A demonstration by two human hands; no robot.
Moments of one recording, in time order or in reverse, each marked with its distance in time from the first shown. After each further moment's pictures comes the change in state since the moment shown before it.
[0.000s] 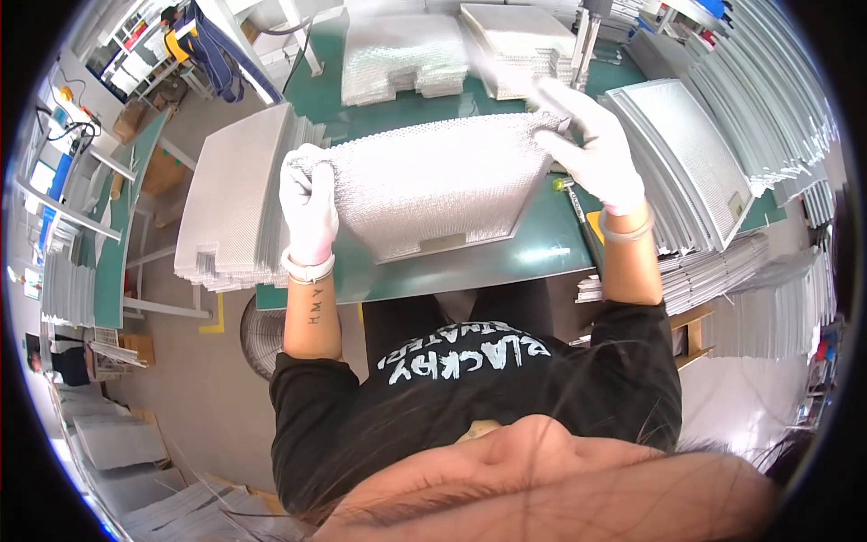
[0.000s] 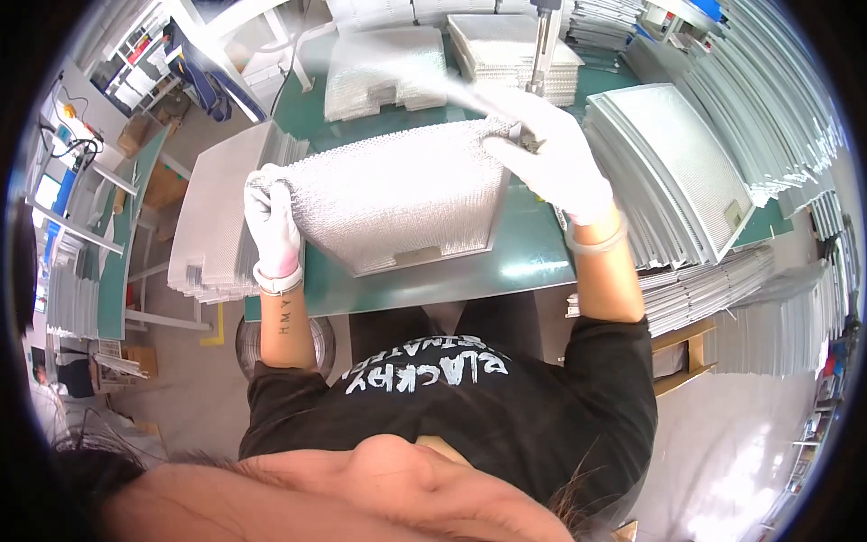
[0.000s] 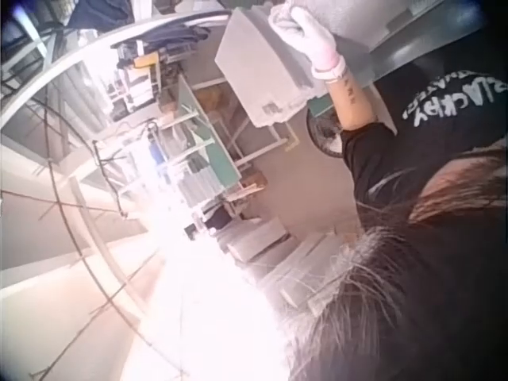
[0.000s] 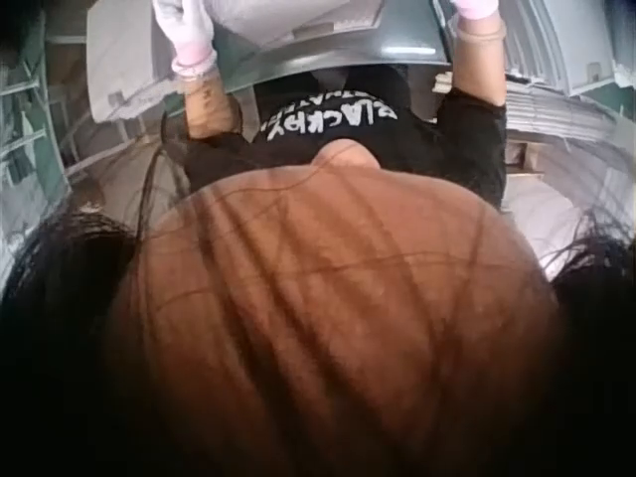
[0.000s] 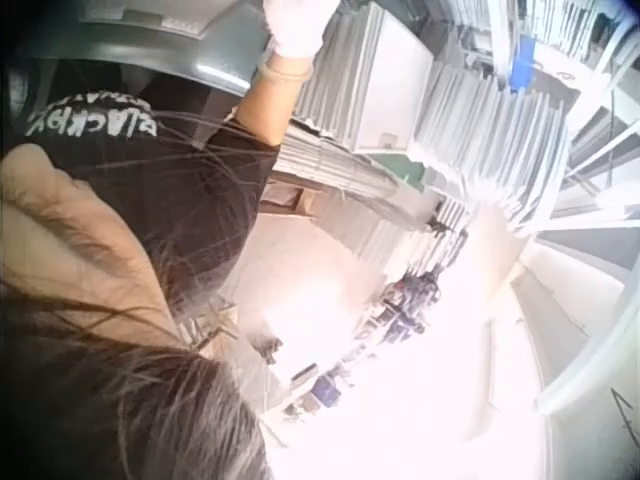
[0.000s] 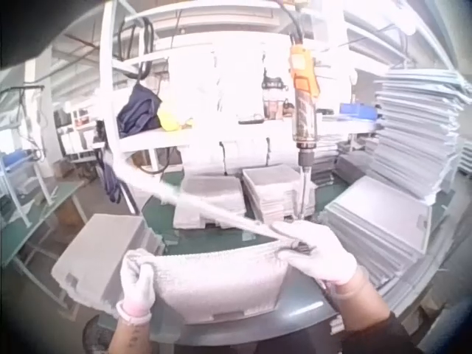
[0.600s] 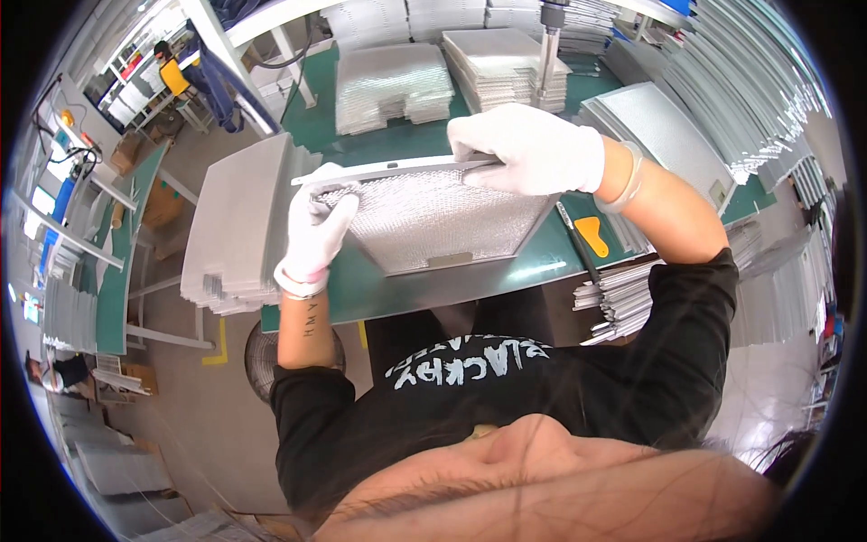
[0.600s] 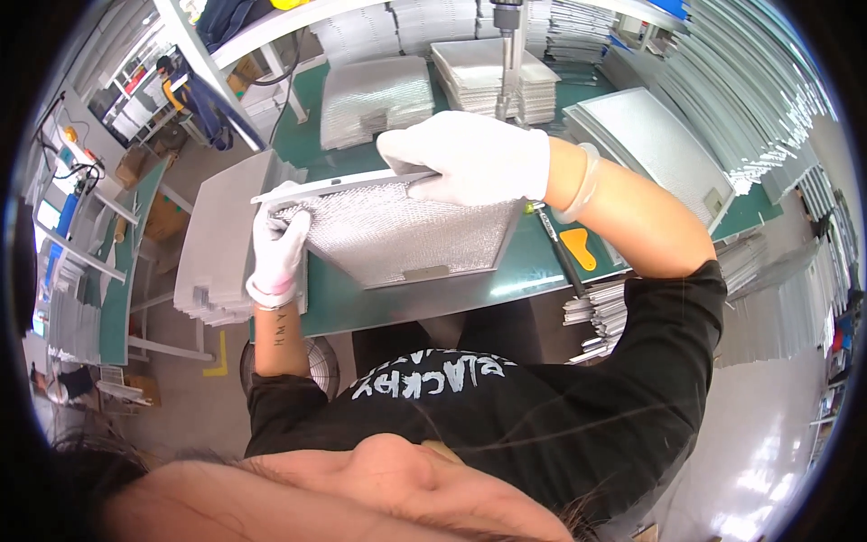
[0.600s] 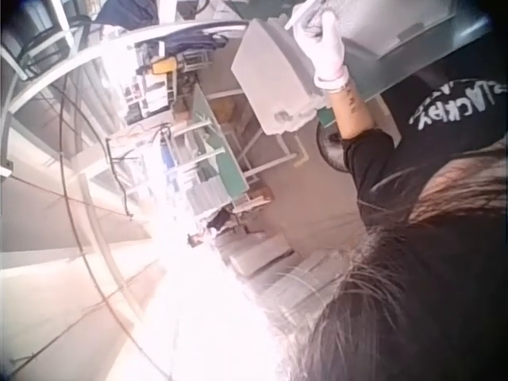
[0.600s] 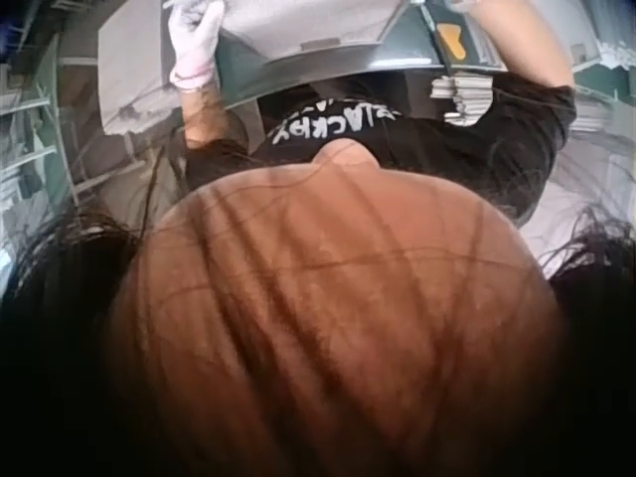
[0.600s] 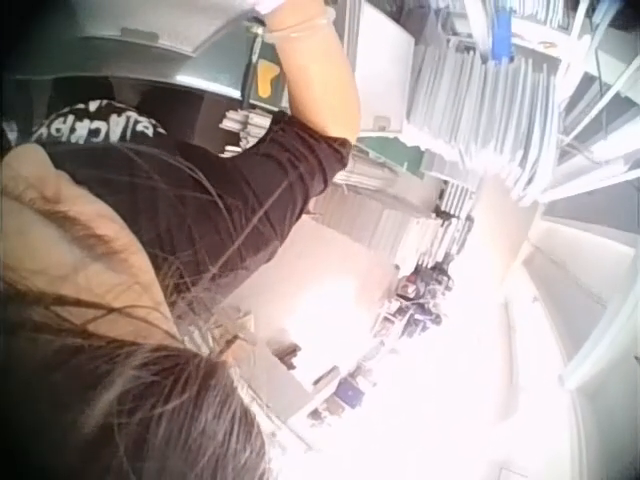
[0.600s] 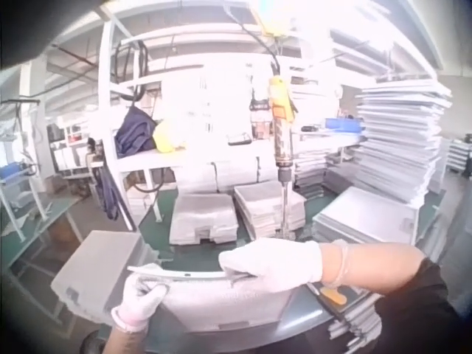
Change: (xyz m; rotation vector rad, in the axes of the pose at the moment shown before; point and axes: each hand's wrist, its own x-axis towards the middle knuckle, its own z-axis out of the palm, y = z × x) left_hand 0.010 0.038 -0.005 -0.088 -0.417 -0.082; right_hand 0.065 -0.087 0.019 -0.417 -0.838 -0.146
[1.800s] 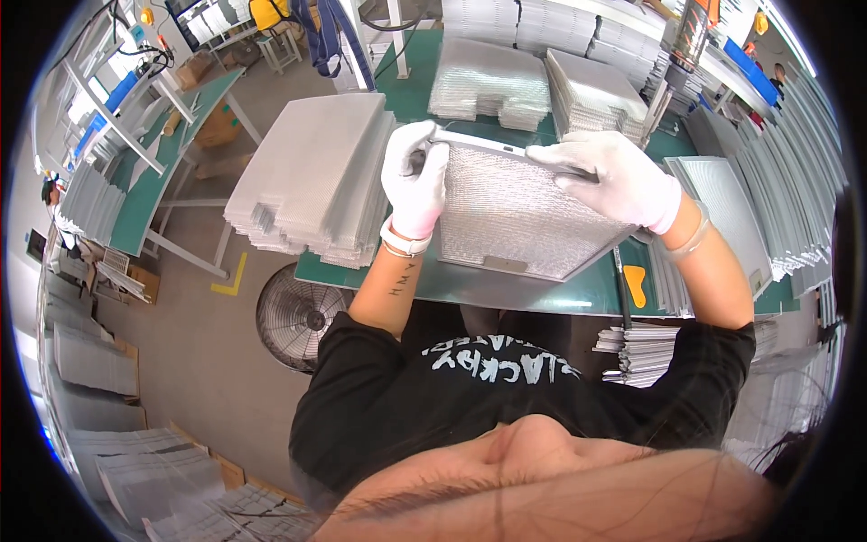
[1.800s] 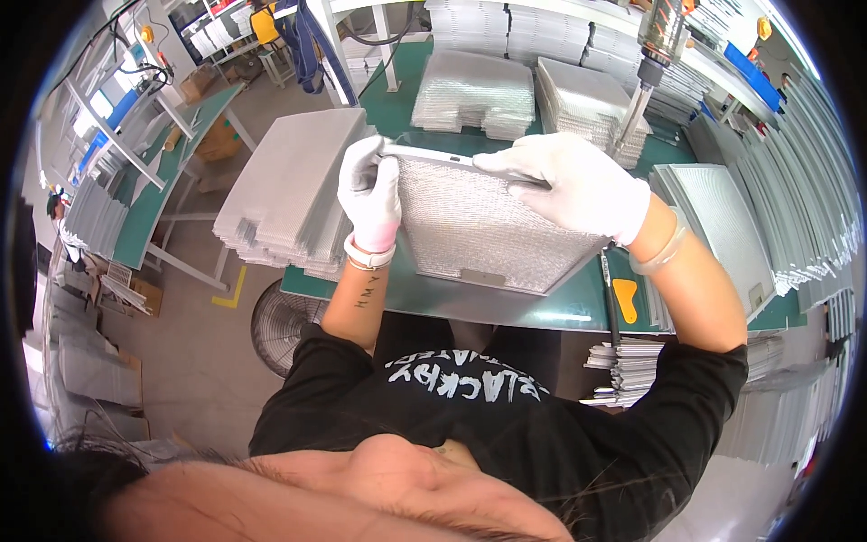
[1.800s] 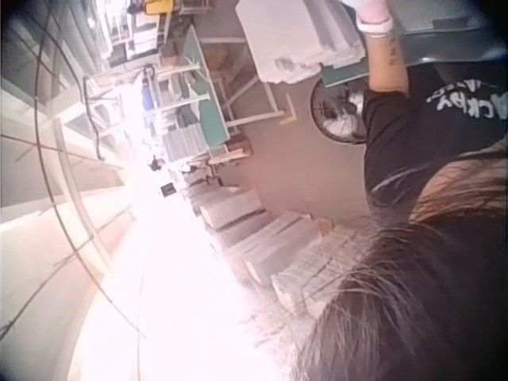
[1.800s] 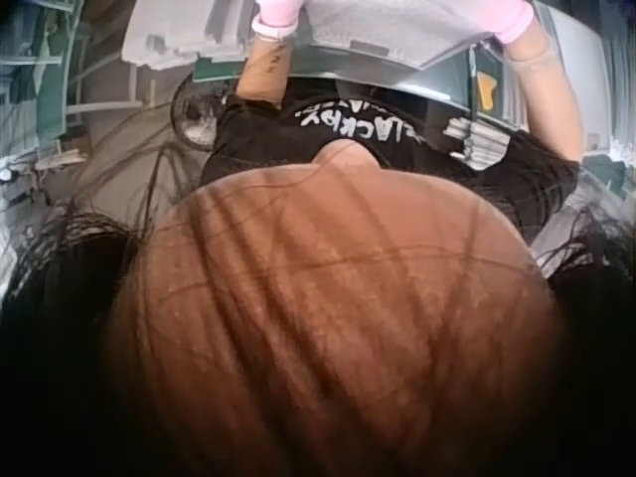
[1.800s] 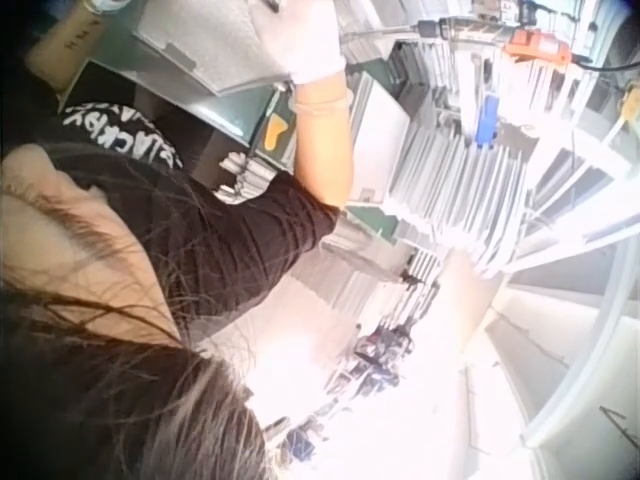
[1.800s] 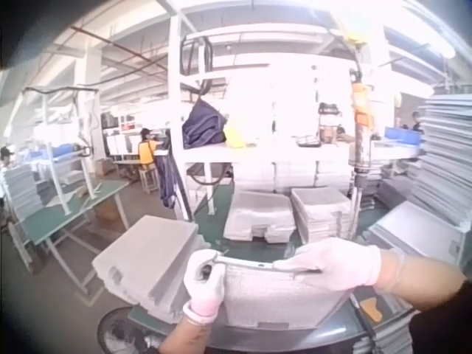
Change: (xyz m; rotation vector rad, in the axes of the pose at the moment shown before) left_hand 0.006 -0.041 0.026 0.176 0.553 0.398; right_hand 0.019 0.006 0.017 0.016 0.147 -0.164
